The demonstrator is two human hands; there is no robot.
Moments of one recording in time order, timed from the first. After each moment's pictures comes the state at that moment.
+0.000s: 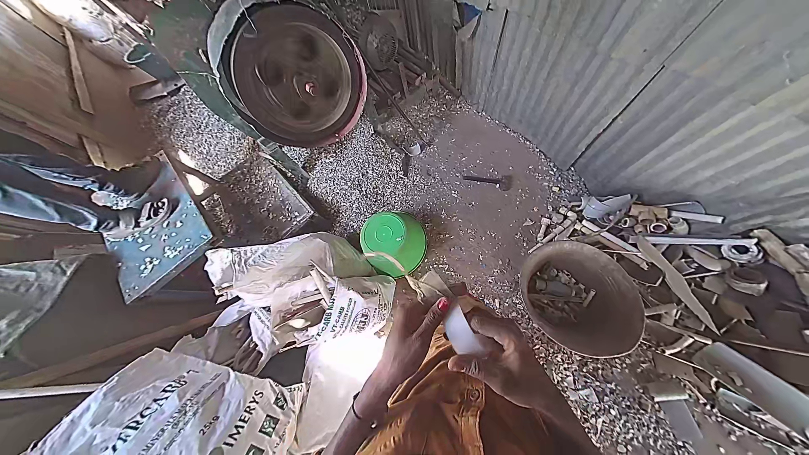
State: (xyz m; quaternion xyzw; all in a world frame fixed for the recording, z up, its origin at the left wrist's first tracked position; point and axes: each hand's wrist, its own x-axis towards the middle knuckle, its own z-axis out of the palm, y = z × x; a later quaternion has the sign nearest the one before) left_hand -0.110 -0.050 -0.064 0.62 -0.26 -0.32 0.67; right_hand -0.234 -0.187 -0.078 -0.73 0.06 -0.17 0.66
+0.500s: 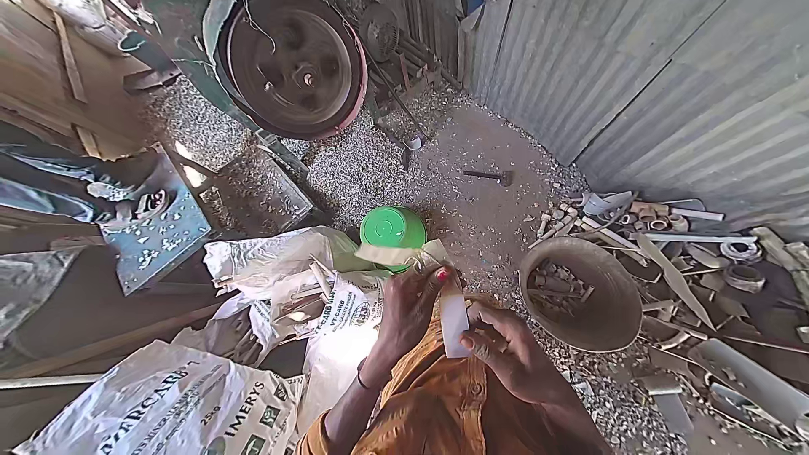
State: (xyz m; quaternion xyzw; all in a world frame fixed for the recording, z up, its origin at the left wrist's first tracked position) left_hand -0.084 -0.067 -0.059 0.67 -0.33 -0.15 0.64; right_hand -0.222 -0.189 -0.050 -0.72 0.01 -0.14 0.68
